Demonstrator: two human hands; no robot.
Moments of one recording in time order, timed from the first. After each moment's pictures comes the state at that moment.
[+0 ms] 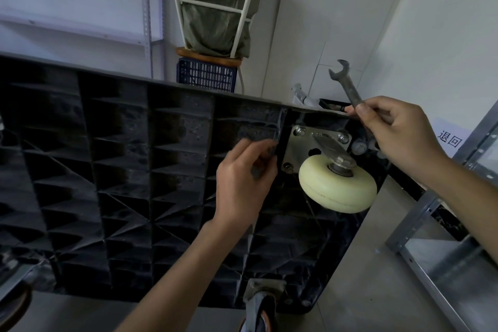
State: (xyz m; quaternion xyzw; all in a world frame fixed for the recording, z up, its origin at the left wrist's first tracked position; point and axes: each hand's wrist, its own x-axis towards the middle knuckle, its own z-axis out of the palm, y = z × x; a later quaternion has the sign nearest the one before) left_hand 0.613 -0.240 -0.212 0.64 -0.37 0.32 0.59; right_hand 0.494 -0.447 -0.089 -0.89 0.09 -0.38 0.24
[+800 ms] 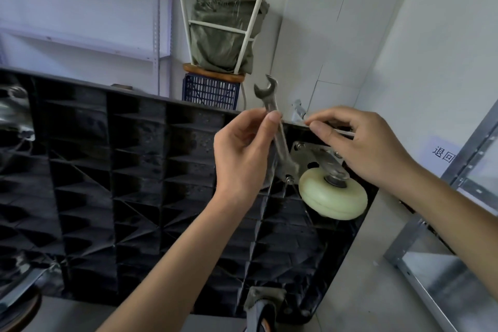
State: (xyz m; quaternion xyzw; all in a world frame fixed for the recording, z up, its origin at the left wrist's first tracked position) left_hand 0.589 -0.210 -0.131 0.47 -0.33 0.13 0.81; right_hand 0.495 -0.375 -0.065 -0.92 0.01 -0.32 0.21
